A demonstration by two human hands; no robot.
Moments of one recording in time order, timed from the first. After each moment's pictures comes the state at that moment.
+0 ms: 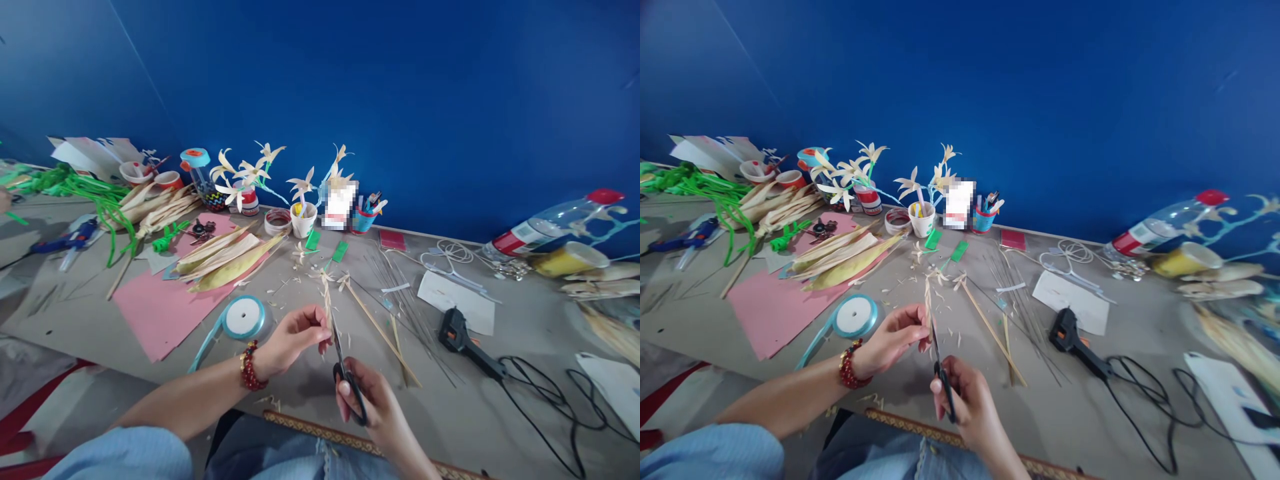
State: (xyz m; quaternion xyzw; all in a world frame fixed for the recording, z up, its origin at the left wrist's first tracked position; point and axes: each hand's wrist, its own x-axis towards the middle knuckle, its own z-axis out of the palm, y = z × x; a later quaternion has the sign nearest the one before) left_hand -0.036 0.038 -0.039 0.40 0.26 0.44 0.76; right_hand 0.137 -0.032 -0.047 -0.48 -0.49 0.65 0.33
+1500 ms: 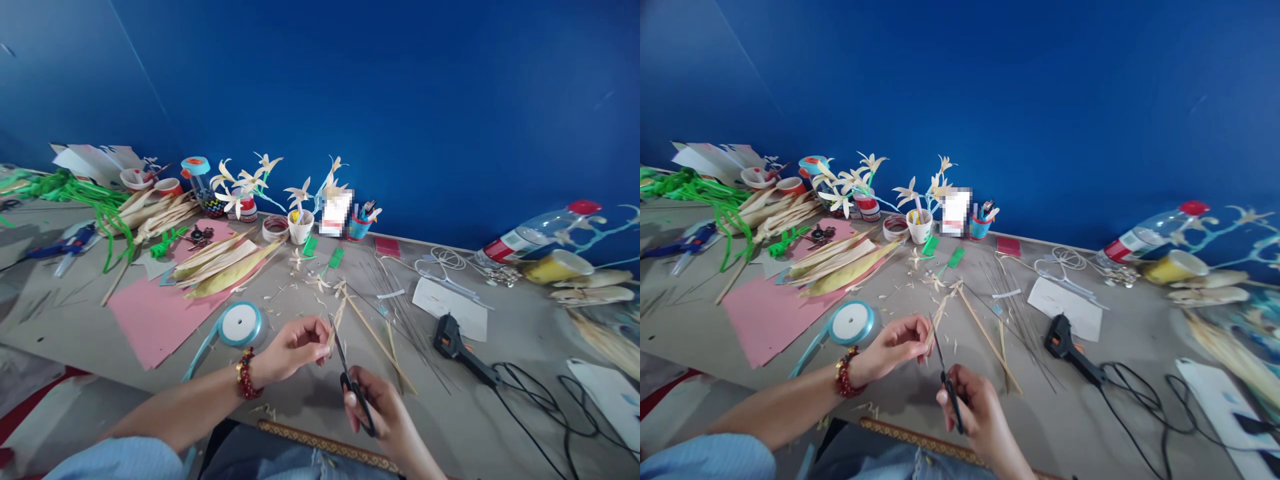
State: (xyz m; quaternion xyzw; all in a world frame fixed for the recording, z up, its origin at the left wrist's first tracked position) left_hand -0.038 0.035 -0.039 0.48 0.24 0.40 0.74; right_hand 0.154 -0.031 -0.043 -0.50 -0.51 0.63 0.30
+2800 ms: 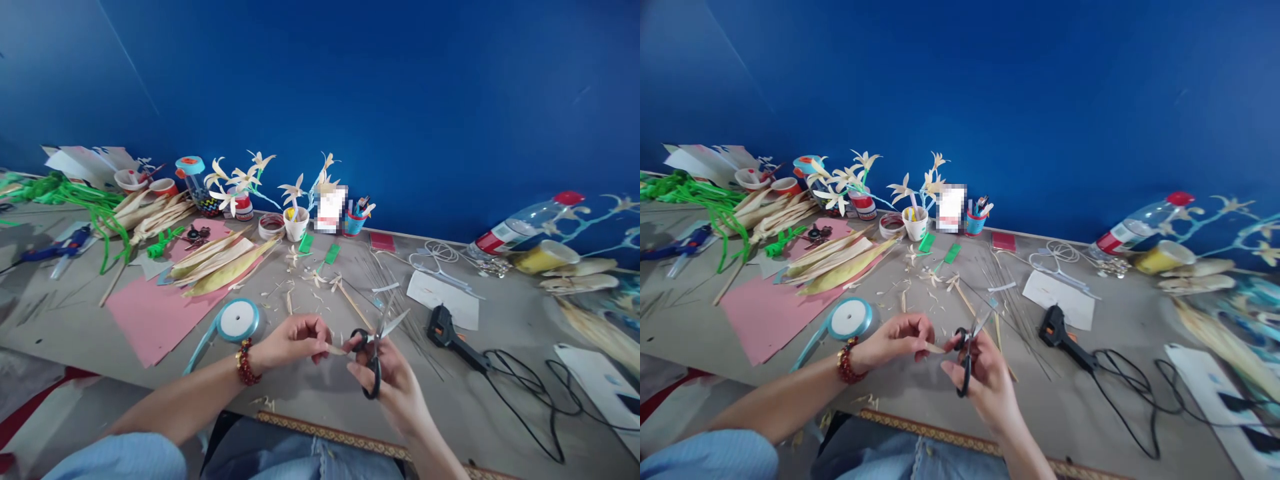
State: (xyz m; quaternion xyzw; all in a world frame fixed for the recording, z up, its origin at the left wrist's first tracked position) left_hand -0.041 0.042 -0.043 0.49 0.23 0.33 0.78; right_hand 0.163 -0.018 -0.030 -0.49 -0.48 0.56 0.47
